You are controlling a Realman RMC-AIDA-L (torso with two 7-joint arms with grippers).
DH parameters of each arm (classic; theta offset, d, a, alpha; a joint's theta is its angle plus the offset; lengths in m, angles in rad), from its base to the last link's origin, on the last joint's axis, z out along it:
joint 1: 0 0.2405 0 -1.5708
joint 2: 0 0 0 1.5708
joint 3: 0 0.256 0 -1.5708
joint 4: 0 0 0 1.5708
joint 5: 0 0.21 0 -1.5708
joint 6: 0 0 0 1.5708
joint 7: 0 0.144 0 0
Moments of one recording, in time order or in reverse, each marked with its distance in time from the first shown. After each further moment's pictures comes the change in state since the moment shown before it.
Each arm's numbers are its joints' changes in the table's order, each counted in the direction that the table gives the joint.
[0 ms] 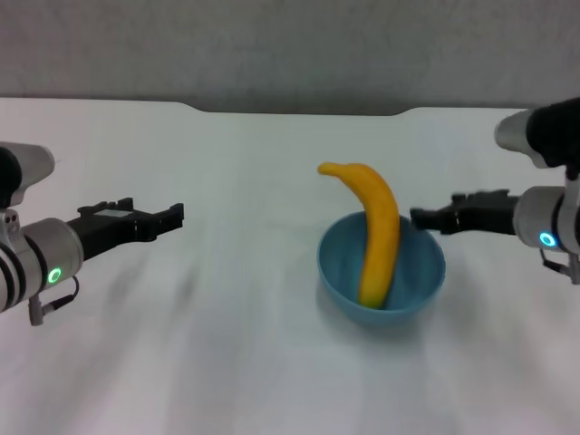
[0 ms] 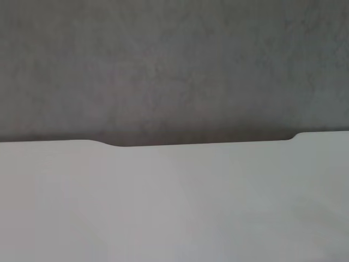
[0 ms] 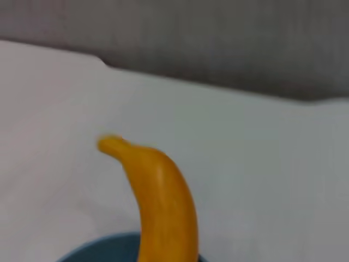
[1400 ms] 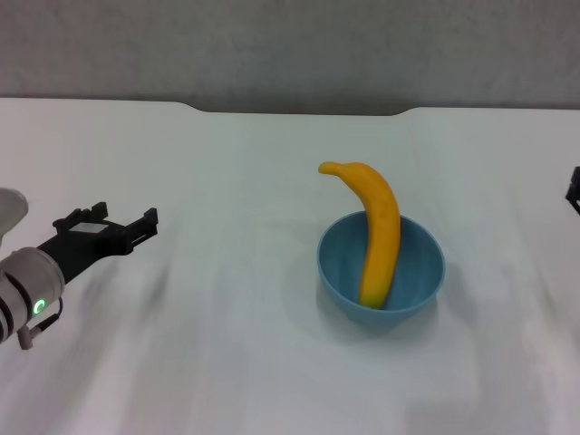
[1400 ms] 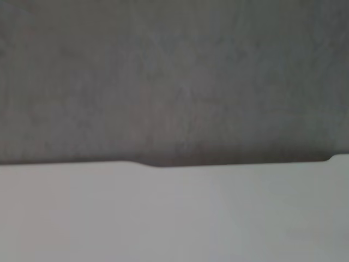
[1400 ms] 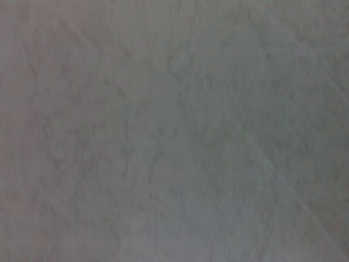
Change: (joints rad) left arm -0.033 -0.005 -0.002 0.337 -0.969 -0.040 1.028; right arm -0.201 -0.003 -0.559 -0.509 -0.084 -1.542 0.533
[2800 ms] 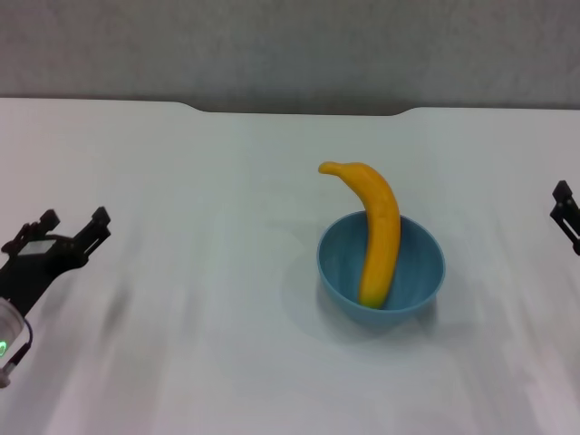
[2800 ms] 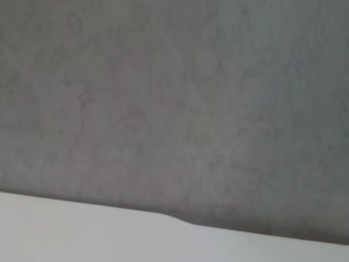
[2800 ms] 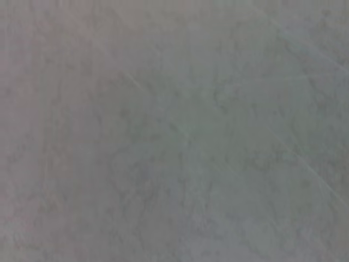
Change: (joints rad) left arm -0.005 -0.010 0.023 0.349 -0.591 -0.416 0.410; right arm -0.013 0.004 -0.192 -0.116 -0.013 -0.232 0.202
